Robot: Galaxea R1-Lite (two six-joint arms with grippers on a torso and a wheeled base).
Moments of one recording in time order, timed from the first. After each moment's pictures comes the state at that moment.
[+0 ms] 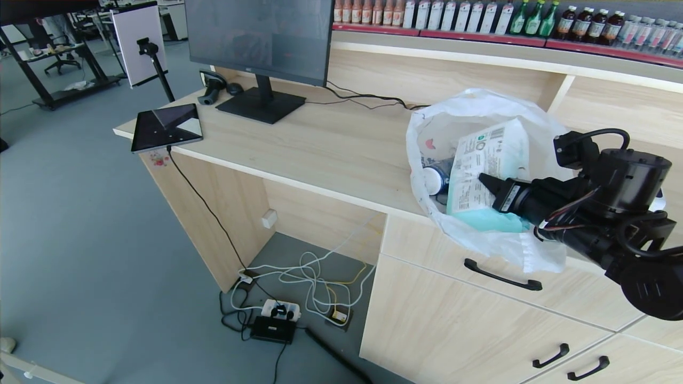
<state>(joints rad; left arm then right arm) 0.00 0.00 0.00 0.01 0.00 0.00 0.21 1.77 -0.75 -0.97 -0.04 0.21</state>
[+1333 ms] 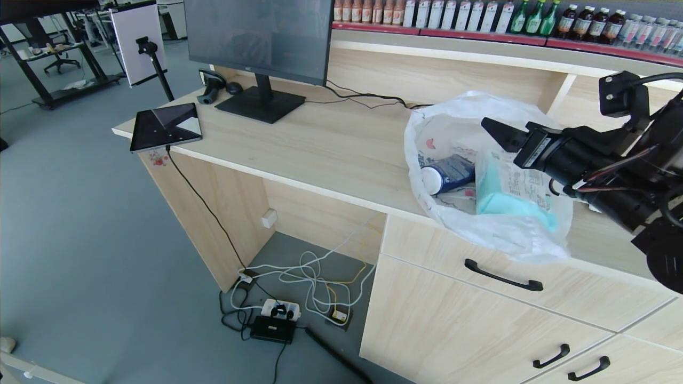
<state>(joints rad) 0.00 0.00 0.00 0.01 0.00 0.00 0.21 1.68 -0.85 -1.07 0.10 0.16</state>
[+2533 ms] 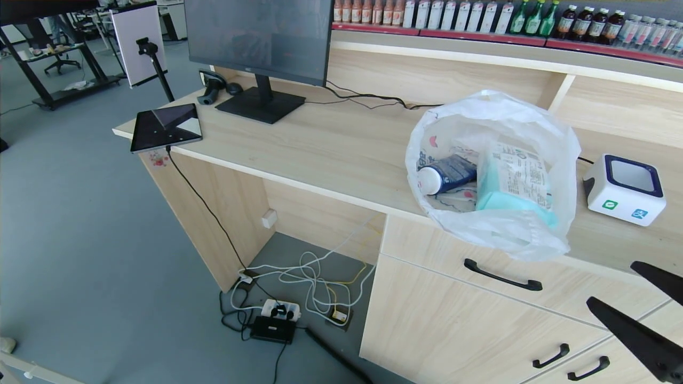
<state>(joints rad) 0.00 0.00 0.00 0.01 0.00 0.00 0.24 0.90 -0.05 -0.90 0.21 -0.01</state>
